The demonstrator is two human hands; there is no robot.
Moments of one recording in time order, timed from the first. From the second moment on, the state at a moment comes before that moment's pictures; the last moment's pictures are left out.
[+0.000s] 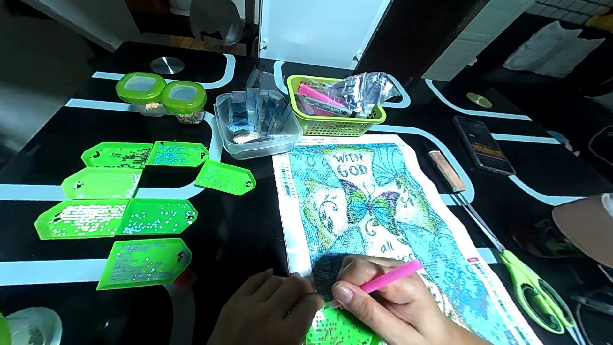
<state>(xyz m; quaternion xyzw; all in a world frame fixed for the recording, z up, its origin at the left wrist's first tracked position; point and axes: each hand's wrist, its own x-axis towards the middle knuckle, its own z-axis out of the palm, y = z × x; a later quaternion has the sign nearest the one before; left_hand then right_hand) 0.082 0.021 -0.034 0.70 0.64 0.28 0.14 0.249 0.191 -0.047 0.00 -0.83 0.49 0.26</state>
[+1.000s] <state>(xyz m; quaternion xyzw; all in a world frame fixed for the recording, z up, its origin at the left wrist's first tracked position) 0.082 0.021 -0.034 0.70 0.64 0.27 0.13 0.252 0.190 -0.044 0.04 -0.87 0.41 0.25</state>
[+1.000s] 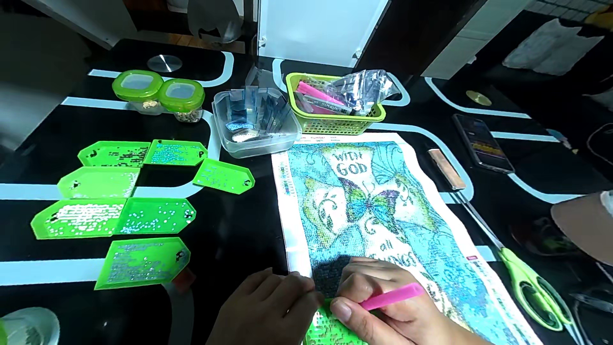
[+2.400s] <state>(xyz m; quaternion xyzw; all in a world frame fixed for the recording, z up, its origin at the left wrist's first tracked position) 0.078 0.022 -0.025 0.70 0.63 0.26 0.20 0.248 0.202 -0.050 -0.12 -0.88 0.31 0.33</state>
